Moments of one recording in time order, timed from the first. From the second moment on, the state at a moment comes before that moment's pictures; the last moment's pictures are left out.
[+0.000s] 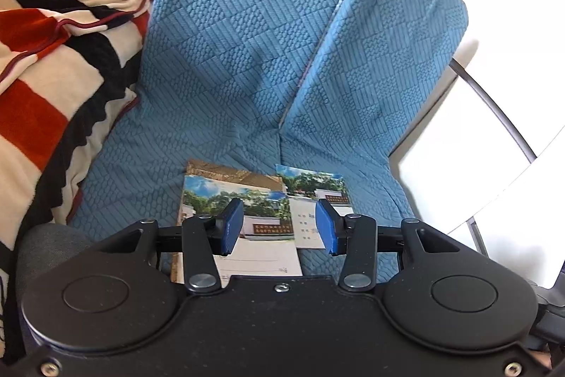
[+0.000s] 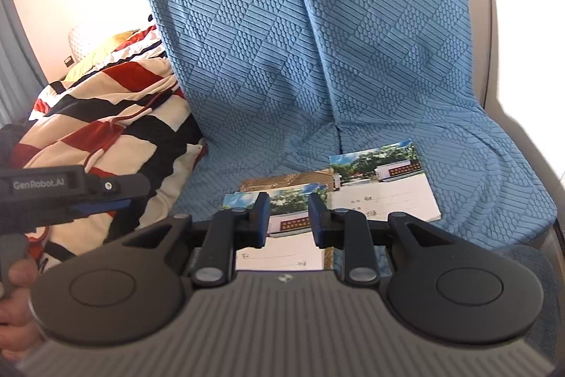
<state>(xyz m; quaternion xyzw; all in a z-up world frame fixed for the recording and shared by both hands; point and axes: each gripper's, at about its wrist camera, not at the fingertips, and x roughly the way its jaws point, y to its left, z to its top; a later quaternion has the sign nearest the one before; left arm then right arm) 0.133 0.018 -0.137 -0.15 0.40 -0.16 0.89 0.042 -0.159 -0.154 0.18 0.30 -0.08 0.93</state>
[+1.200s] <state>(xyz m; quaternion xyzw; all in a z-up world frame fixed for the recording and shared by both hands) 0.140 -0.075 -0.161 -0.10 0.42 -0.18 0.88 0.015 -0.231 -0.184 0.19 0.30 -0.12 0.93</state>
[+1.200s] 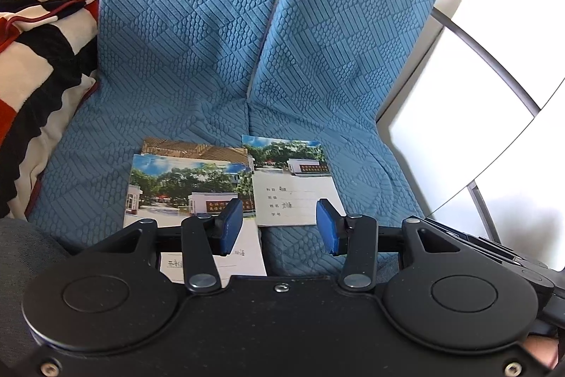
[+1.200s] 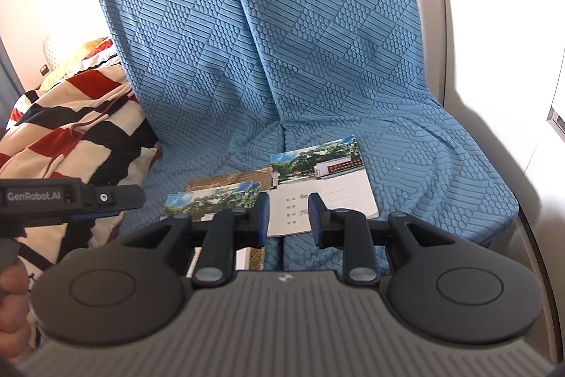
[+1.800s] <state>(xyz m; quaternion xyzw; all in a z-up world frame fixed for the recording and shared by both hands) 0.154 -0.106 -0.179 -0.09 0.44 -0.19 0.87 0.016 -0.266 -0.220 0.27 0.32 -0.13 0.90</state>
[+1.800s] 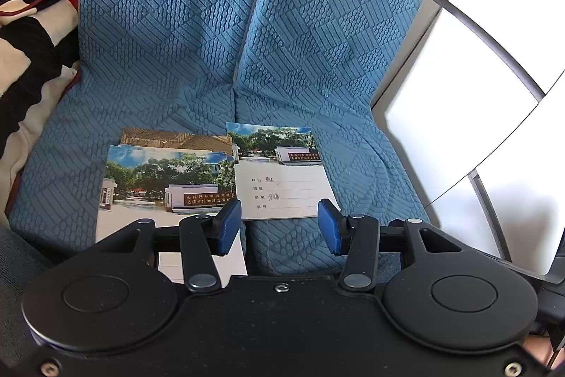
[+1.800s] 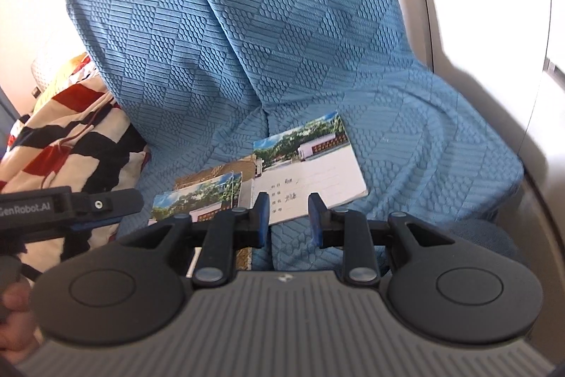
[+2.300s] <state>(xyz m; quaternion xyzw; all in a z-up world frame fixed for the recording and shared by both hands) 0.188 -0.092 -0.210 -0.10 0.47 -0.17 0.86 0.059 -0.294 -0.305 0.50 0.35 -0.11 0.78</state>
